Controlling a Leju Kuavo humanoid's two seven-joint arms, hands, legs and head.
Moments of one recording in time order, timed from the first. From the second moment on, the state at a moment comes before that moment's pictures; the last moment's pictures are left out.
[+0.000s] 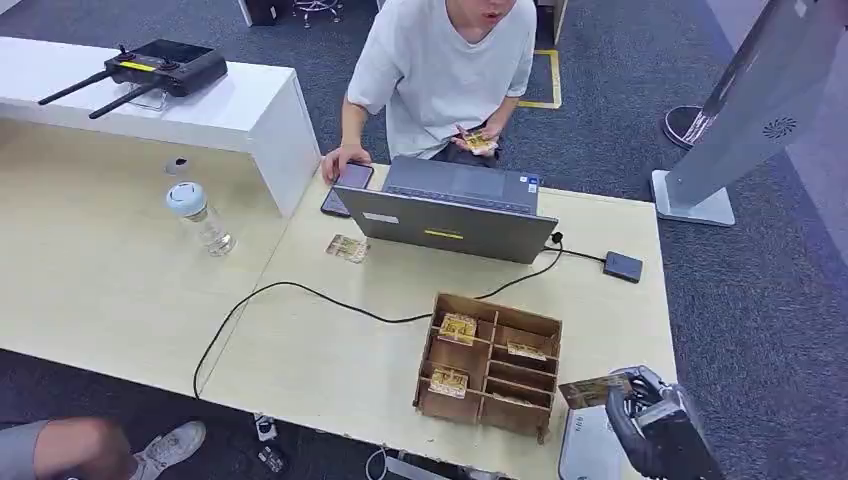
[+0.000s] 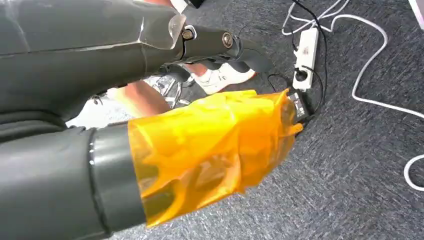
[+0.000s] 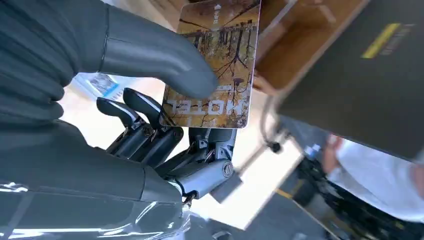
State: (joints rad) left arm -0.01 -0.17 0.18 -0.21 -1.44 0.48 0.14; right arm 0.21 -0.22 0.17 -1.70 0.23 -0.03 -0.10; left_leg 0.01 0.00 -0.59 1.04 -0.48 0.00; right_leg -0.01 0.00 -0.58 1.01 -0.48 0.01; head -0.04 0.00
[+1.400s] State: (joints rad) left arm -0.02 -0.18 0.16 -0.21 -1.51 0.43 0.17; right arm -0.01 -0.09 0.39 -1.85 0.99 -0.29 -0.09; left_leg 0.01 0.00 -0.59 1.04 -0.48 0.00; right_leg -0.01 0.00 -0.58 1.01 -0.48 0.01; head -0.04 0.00
